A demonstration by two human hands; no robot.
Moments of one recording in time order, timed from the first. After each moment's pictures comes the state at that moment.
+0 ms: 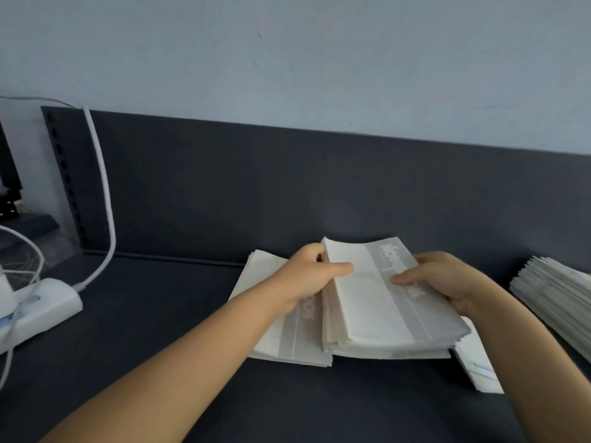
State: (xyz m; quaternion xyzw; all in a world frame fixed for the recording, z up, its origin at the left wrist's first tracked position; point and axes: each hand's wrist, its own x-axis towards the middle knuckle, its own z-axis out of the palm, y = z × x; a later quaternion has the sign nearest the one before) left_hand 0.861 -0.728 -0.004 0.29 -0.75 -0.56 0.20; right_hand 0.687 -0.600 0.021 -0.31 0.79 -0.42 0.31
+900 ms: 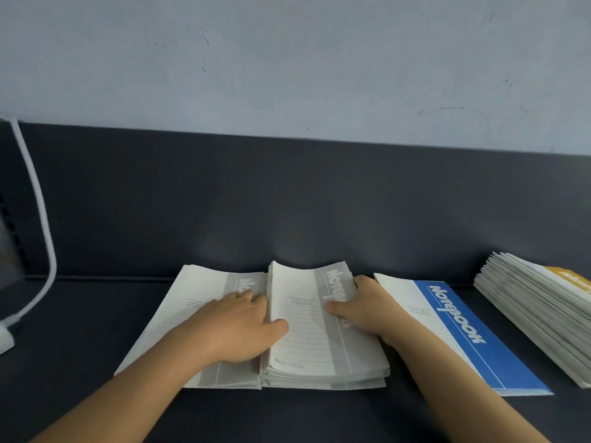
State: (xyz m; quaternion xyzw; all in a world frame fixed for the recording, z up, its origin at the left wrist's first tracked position) left_hand 0.898 -0.717 -0.007 0.34 -0.93 -0.11 -0.07; right_hand 0.710 -0.624 -0.026 -0.39 0.84 -0.32 0.17
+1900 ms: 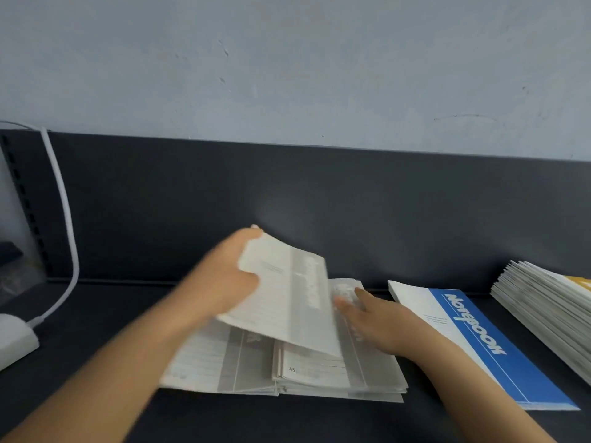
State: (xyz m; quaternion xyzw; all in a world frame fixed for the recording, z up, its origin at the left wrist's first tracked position) left_hand 0.918 -0.749 0.021 0.32 -0.80 -0.40 0.31; right_hand 0.734 -0.608 -0.003 -0.47 0.86 -0.09 0.17
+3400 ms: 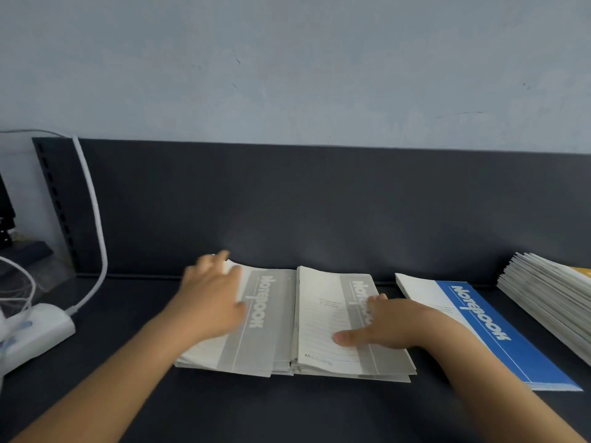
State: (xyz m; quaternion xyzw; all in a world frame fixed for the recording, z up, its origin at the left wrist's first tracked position) left_hand 0.950 -0.752 -0.001 0.42 -0.91 0.07 0.03; right_hand 0.731 -0.607 -0.012 -0.47 0.86 0.02 0.19
